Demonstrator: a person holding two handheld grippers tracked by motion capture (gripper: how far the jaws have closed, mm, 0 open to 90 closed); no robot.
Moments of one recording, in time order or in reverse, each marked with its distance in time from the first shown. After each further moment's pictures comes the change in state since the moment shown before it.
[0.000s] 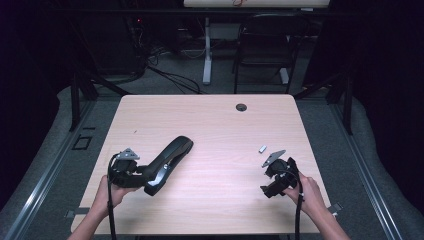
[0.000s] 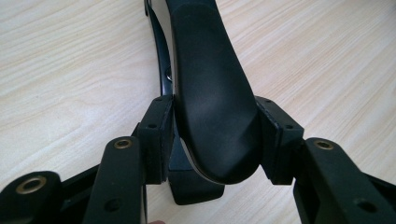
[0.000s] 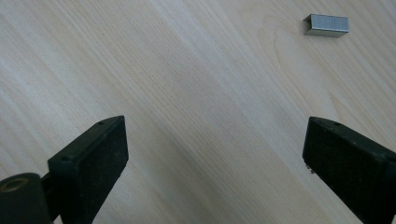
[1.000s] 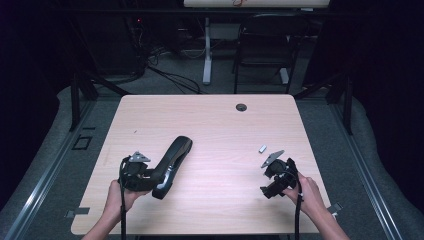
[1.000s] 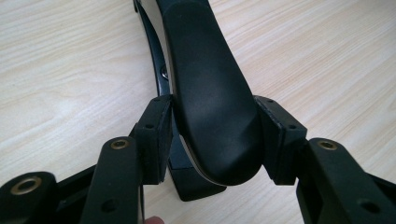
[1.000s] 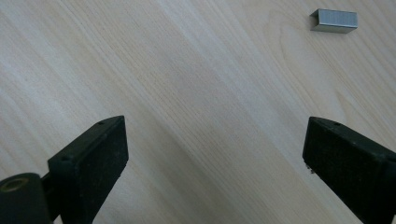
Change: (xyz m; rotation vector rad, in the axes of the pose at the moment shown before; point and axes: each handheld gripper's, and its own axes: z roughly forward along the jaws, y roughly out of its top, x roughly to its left) left arm -0.033 0.008 0.008 0.023 0.061 -0.067; right arm 0.001 0.001 0.003 0.020 0.002 -0.004
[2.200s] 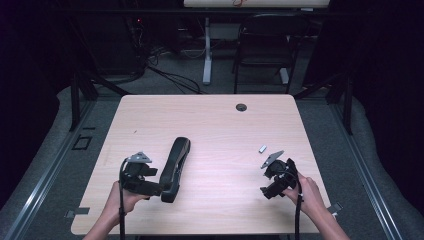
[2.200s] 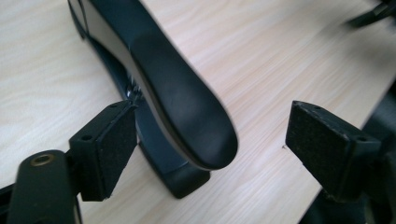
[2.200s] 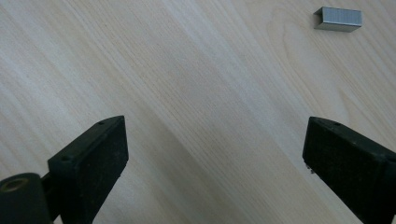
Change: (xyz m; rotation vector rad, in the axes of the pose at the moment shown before) left arm -0.008 0.006 -0.020 -0.073 -0.198 0.016; right arm 0.000 0.000 0.000 0.009 0.003 -0.011
